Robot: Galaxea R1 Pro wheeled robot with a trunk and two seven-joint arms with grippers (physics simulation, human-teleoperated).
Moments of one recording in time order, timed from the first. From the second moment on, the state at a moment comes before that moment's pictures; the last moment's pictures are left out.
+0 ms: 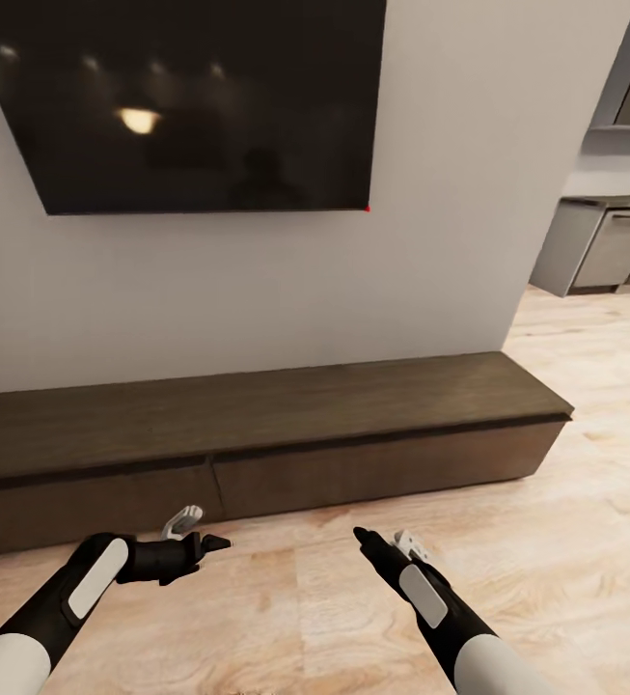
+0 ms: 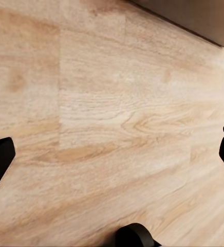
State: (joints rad) left arm -0.55 0.27 -0.18 -0.76 0.79 0.86 -0.33; right arm -0.60 0.11 0.07 -0.45 -0.83 0.14 -0.02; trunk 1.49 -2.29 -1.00
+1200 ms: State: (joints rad) left arm -0.55 0.27 -0.18 -0.76 0.80 0.86 -0.33; right arm -0.60 0.11 0.06 -0.45 -0.84 0.08 0.14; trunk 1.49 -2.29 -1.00
